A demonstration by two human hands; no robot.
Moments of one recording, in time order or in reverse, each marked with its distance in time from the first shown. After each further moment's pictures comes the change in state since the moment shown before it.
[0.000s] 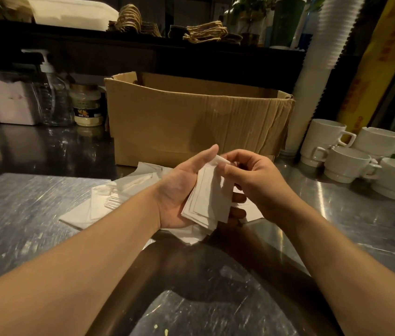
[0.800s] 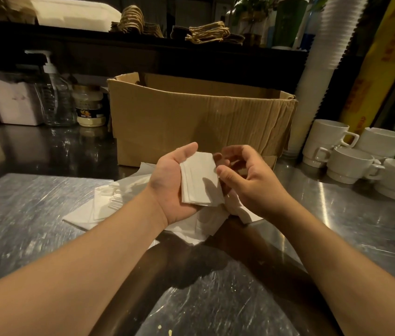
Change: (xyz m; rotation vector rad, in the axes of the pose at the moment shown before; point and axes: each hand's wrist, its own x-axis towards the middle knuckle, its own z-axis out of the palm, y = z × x) left_hand -0.005 0.002 0.000 -0.266 0.277 0.199; right_hand 0.003 0.008 0.006 -0.391 0.073 -0.112
